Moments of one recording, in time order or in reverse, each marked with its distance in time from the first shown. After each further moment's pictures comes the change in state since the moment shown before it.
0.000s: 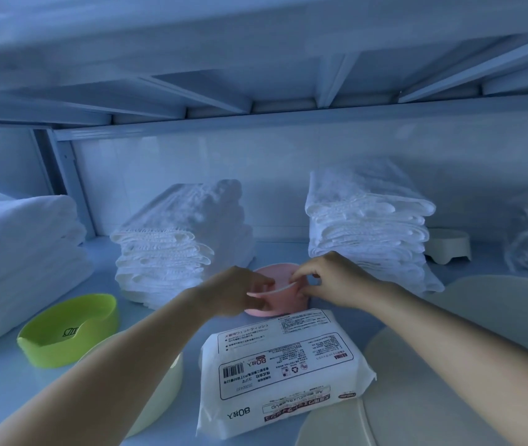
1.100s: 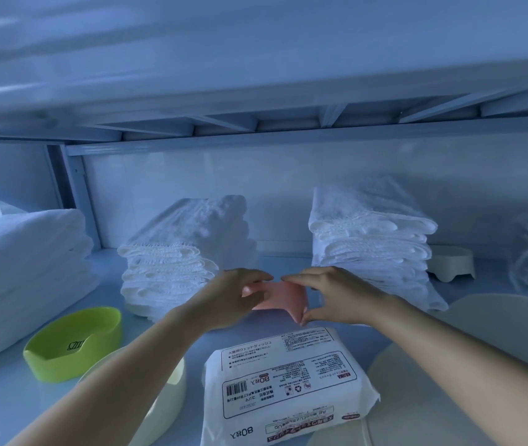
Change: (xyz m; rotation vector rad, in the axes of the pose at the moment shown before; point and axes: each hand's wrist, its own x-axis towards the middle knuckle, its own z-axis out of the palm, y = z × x) left_hand -0.017 -0.002 -0.012 -0.129 0.285 0.069; right_hand 0.000 -0.001 -0.008 -0.115 -0.034 -0.166
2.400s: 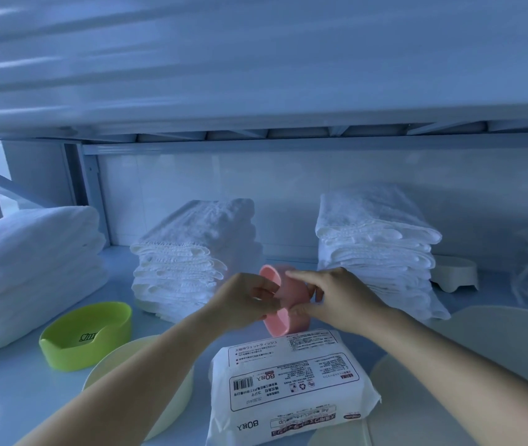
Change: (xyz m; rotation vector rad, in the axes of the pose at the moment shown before) left_hand -0.015 0.028 0.002 -0.609 0.020 -0.299; right_hand -0.009 -0.038 -0.012 0.079 0.127 0.124
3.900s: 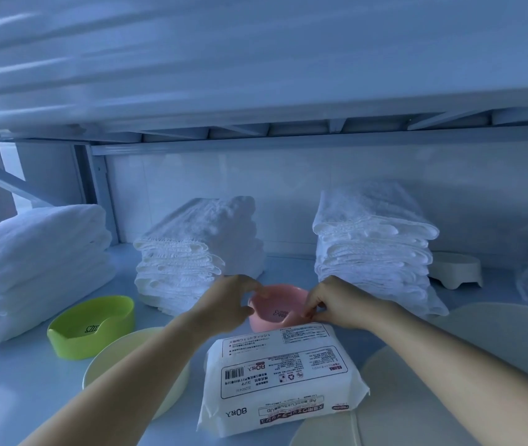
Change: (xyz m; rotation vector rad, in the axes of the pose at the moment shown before) left_hand 0.004 -0.024 -0.007 0.666 0.113 0.239; right_hand 0.005 0.041 0.017 0.001 -0.304 -0.038
